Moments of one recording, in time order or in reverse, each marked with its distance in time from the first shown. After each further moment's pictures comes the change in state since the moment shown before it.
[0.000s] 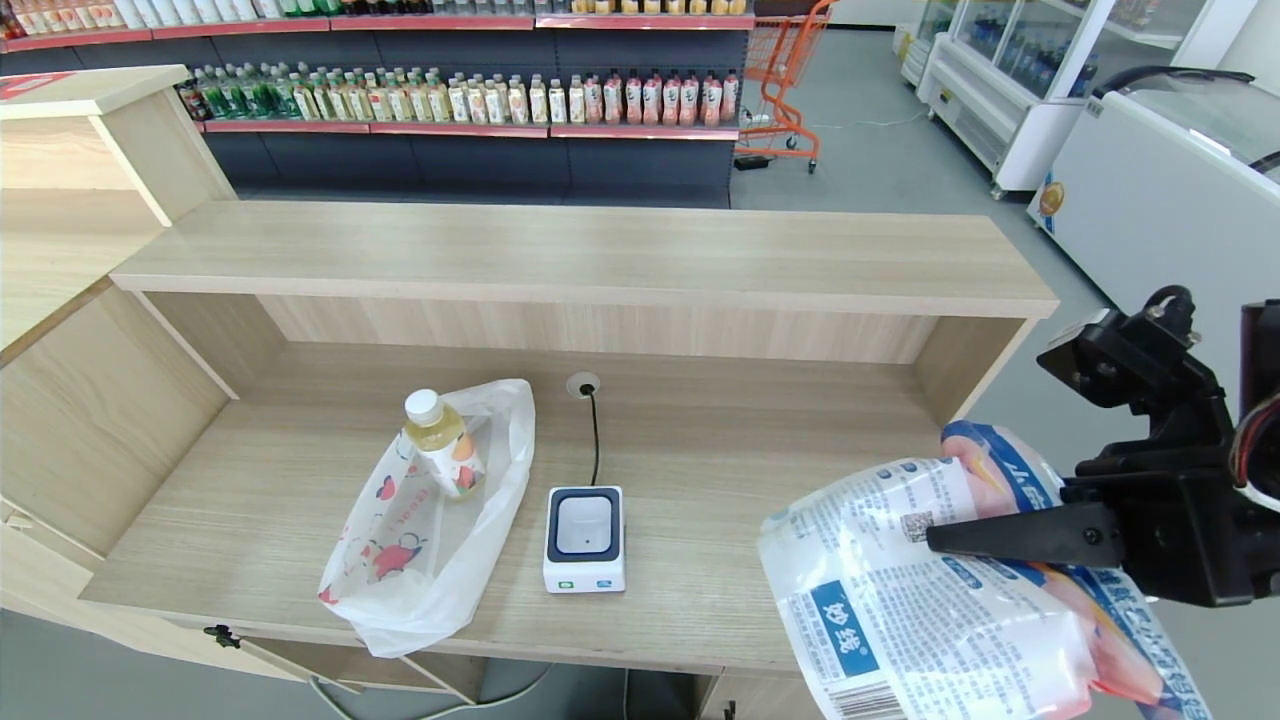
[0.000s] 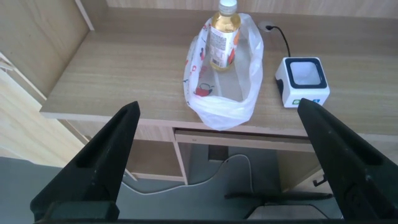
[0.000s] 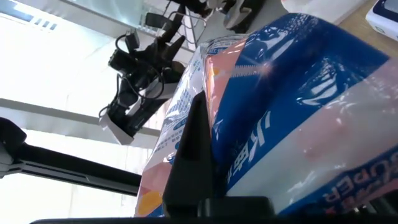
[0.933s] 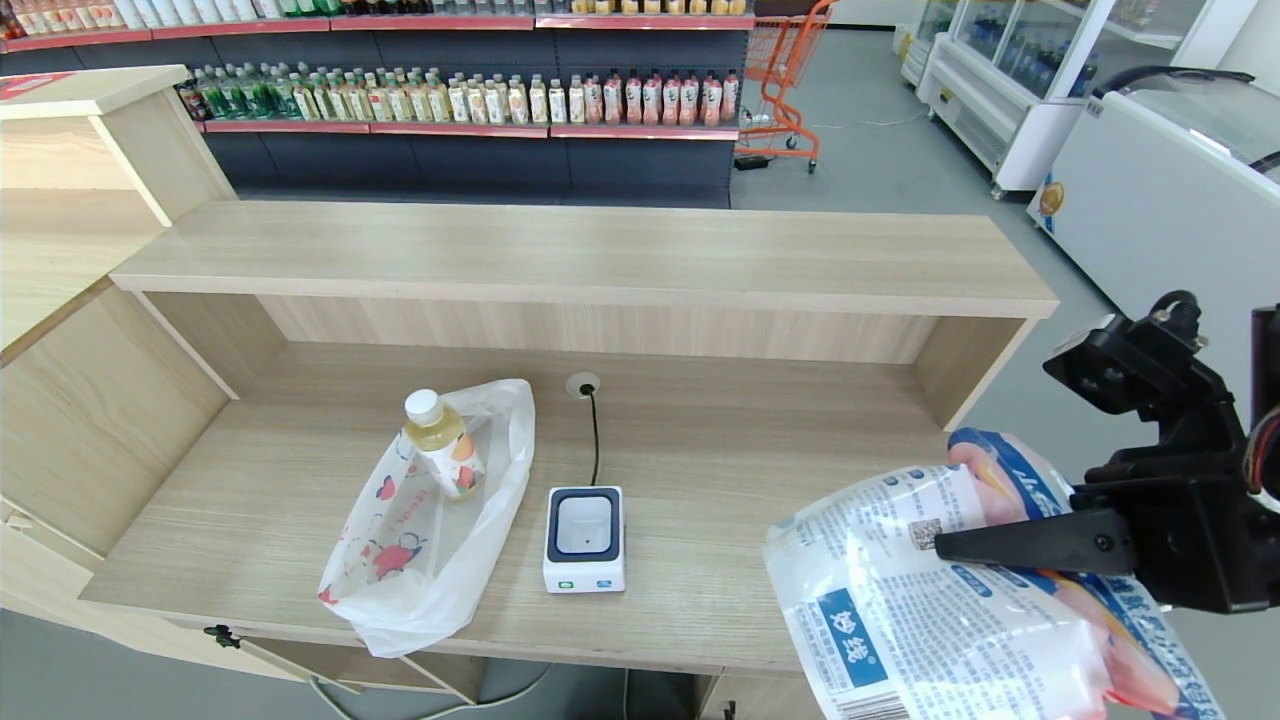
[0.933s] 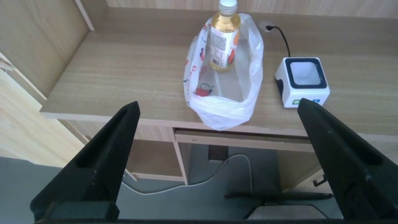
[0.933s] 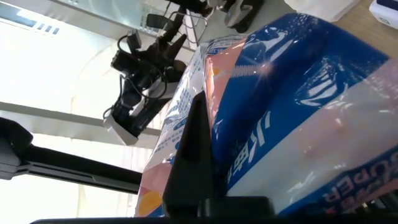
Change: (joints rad) left arm 0.000 0.000 0.000 0.000 0.000 0.000; right arm -0.002 -0.018 0.006 0.028 -0.004 0.016
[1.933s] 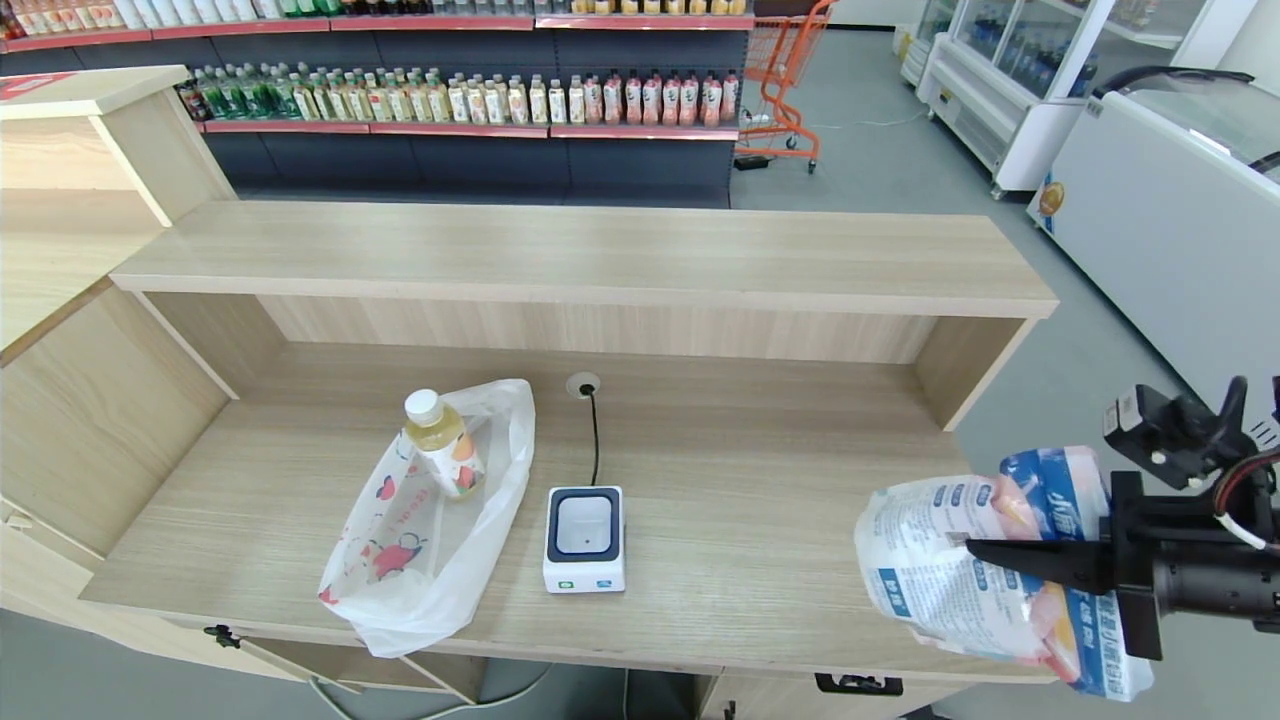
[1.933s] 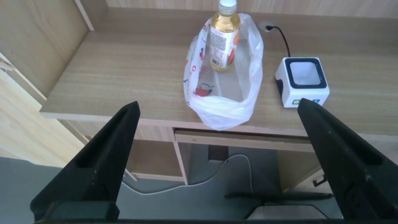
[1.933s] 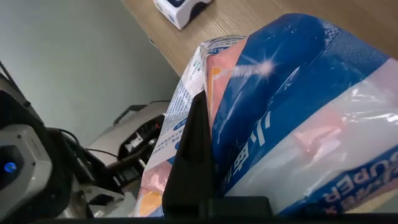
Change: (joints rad) left arm 0.000 0.000 0.000 0.000 0.000 0.000; right arm -0.200 -0.025 0.079 0.171 -0.512 -0.929
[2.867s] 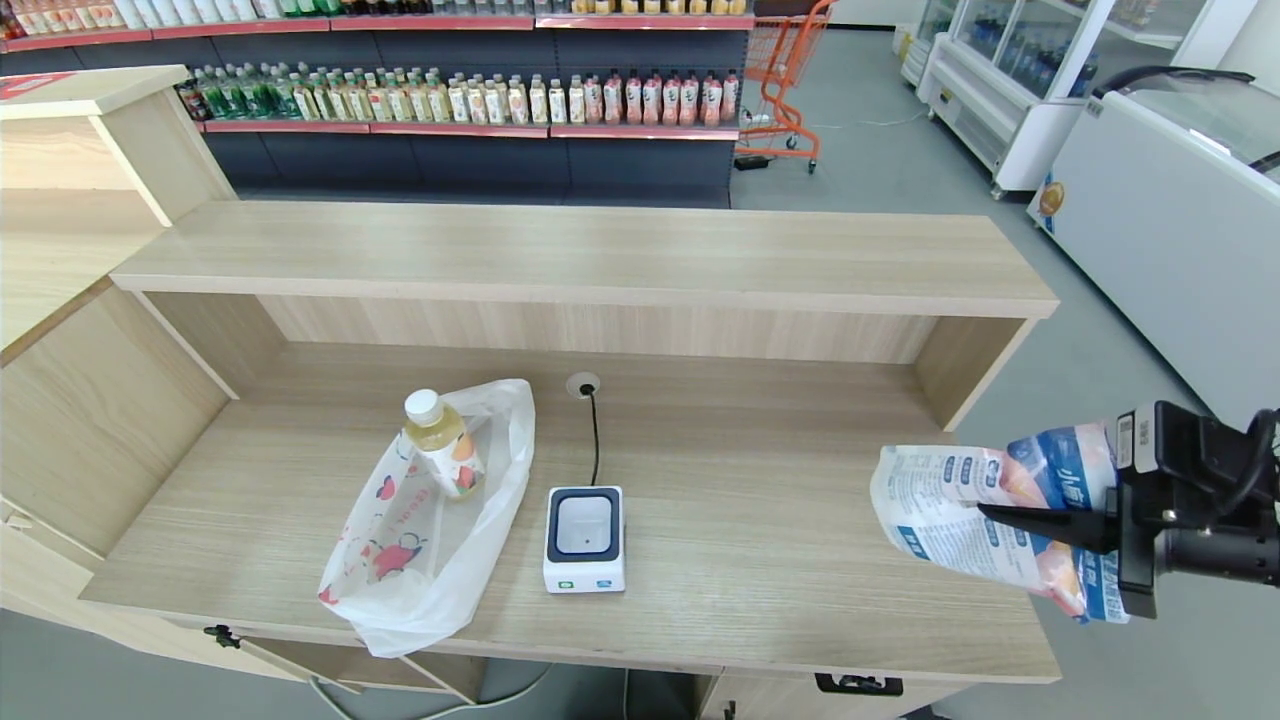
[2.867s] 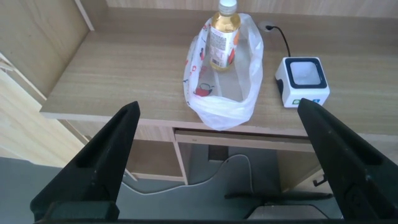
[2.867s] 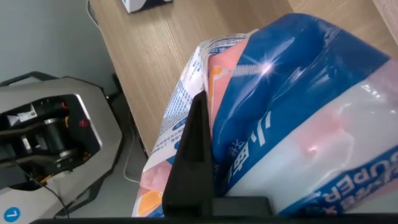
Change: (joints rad) left arm 0.000 0.000 0.000 0.000 0.000 0.000; right arm -0.072 0.048 -0.025 -0.099 0.025 -0.450
